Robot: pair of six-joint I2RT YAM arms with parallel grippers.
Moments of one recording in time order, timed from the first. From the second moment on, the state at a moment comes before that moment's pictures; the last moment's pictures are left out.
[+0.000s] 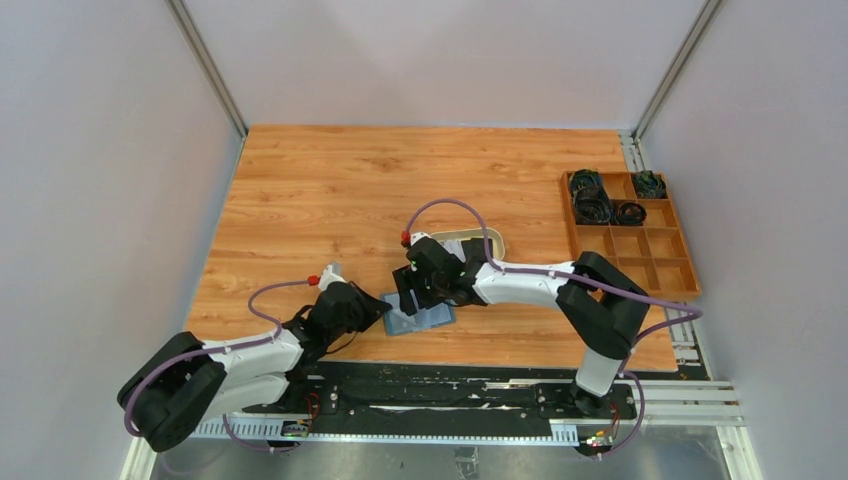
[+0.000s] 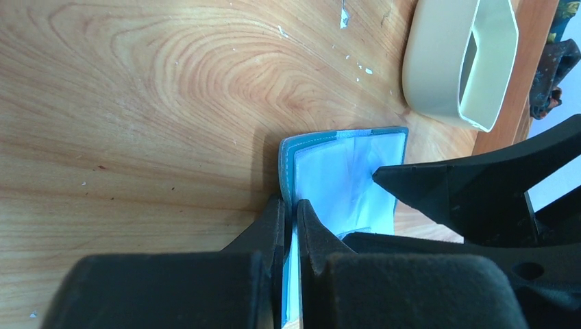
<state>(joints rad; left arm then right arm) -0.70 1.07 0.09 0.36 -0.13 -1.24 0.99 1.75 1.02 -0.15 0.00 0.49</state>
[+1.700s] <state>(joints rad) -0.70 1.09 0.11 0.36 -0.13 -1.23 1.08 1.73 0.98 -0.19 0.05 0.38</state>
